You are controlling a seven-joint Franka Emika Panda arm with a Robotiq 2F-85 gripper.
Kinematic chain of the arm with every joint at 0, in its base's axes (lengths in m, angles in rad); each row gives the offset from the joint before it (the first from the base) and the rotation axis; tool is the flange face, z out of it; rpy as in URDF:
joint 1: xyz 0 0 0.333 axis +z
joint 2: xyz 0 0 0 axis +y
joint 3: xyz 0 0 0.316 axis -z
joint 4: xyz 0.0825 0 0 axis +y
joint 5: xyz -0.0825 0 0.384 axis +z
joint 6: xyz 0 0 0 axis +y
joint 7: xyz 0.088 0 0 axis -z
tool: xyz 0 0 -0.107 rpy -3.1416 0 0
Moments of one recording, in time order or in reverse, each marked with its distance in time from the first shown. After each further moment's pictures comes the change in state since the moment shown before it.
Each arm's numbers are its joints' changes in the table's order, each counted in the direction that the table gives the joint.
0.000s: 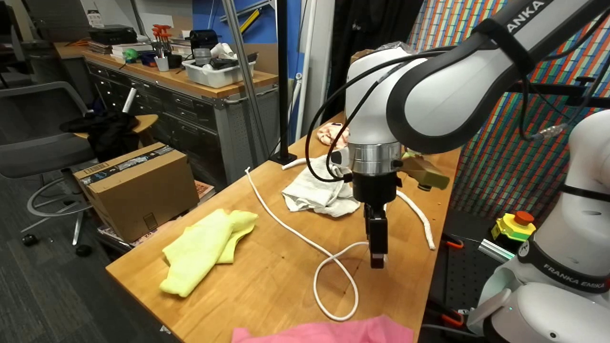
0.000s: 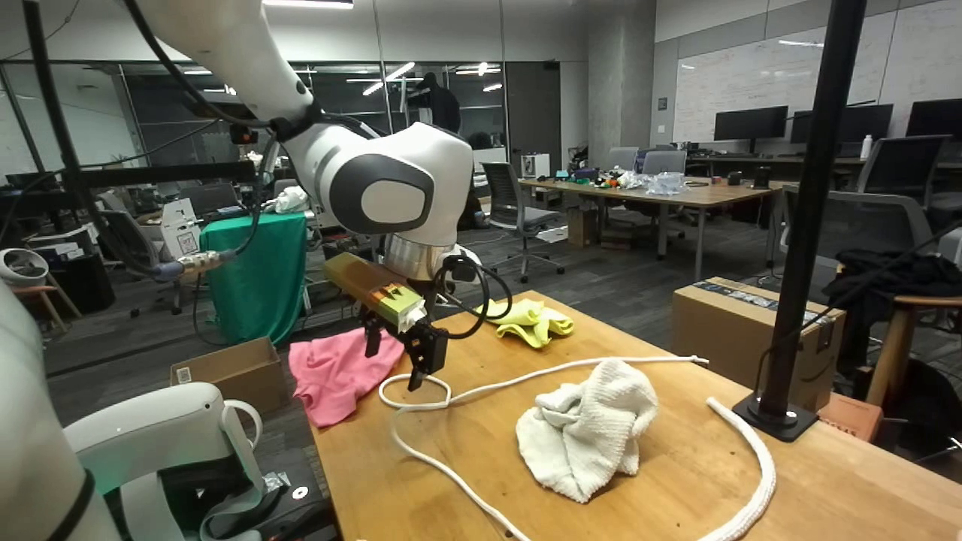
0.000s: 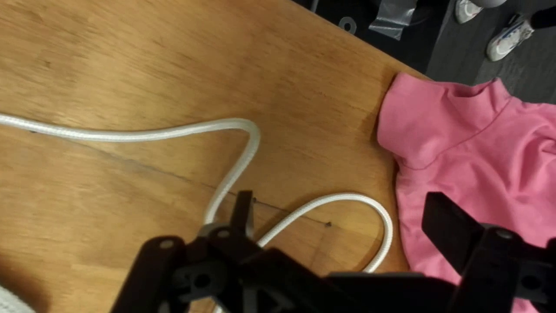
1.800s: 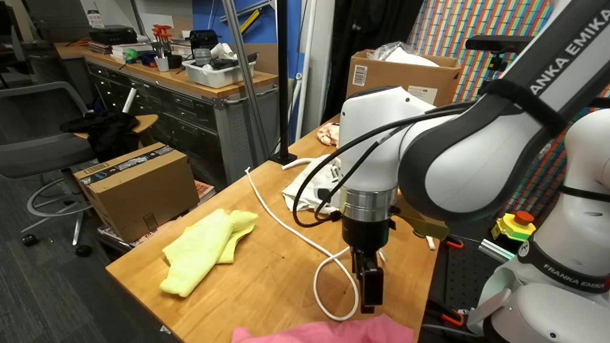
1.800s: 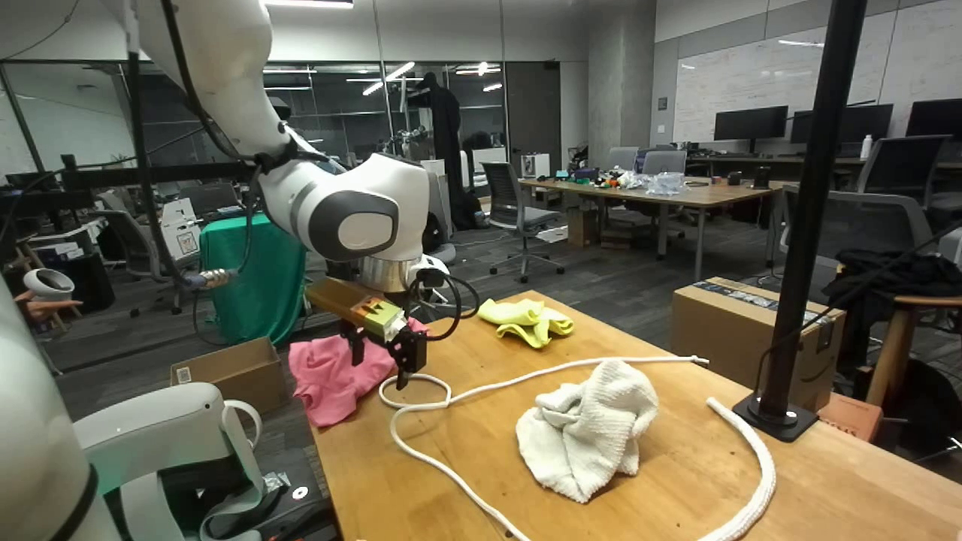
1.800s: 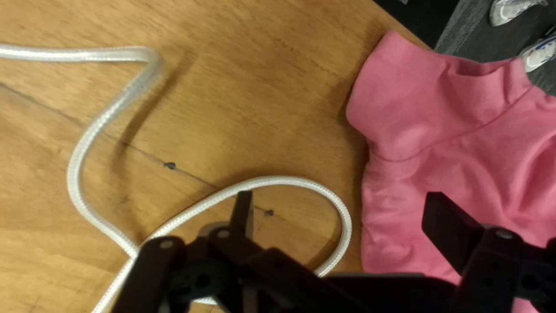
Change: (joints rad) arm 0.076 0.133 -0.119 -0.010 0.007 -0.230 0.008
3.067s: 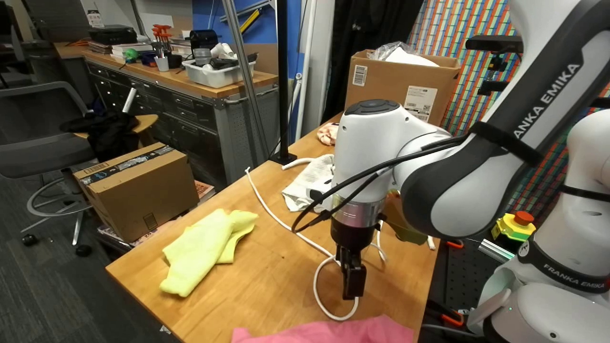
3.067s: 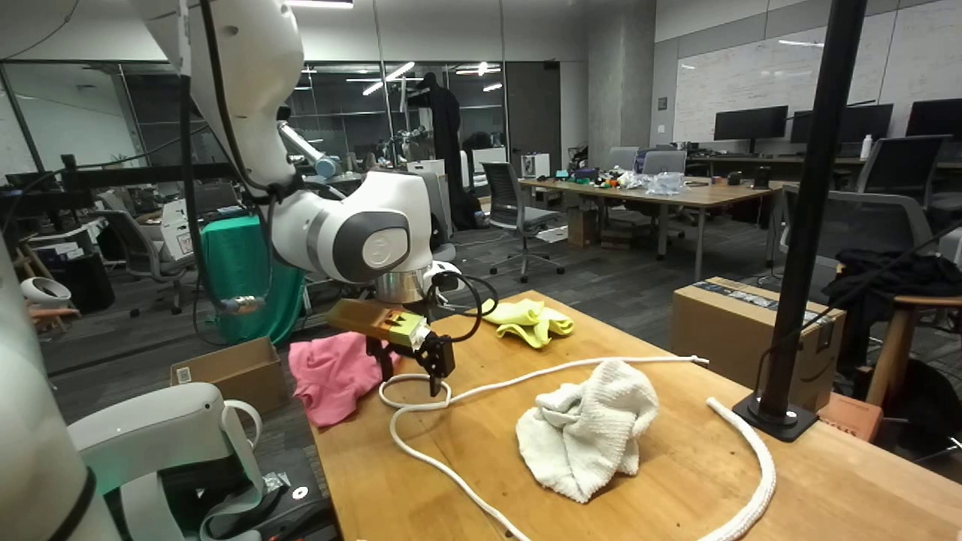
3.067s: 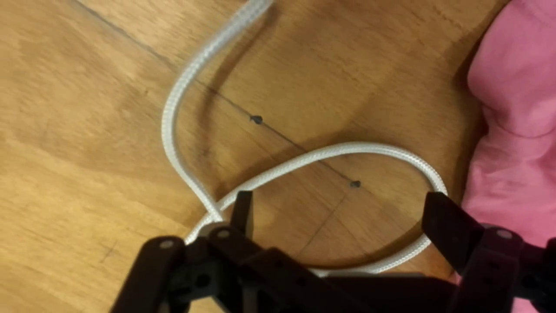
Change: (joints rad) arm -0.047 0.087 0.000 0.001 -0.278 -0.187 0.137
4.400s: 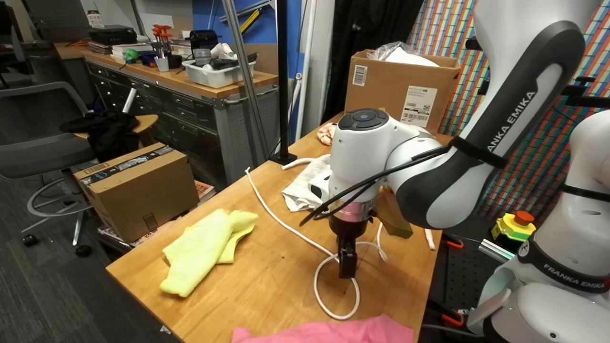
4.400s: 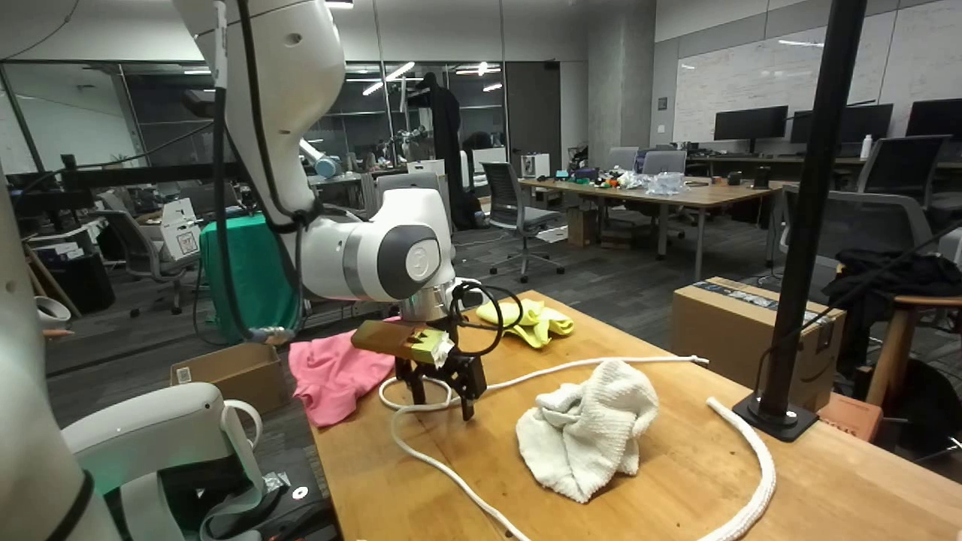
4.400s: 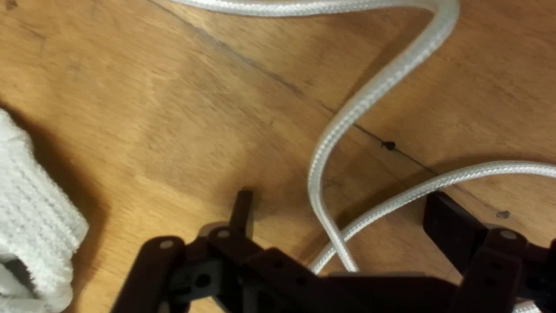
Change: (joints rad) arm -0.050 0.074 0.086 -0.015 -0.359 -0.031 0.271
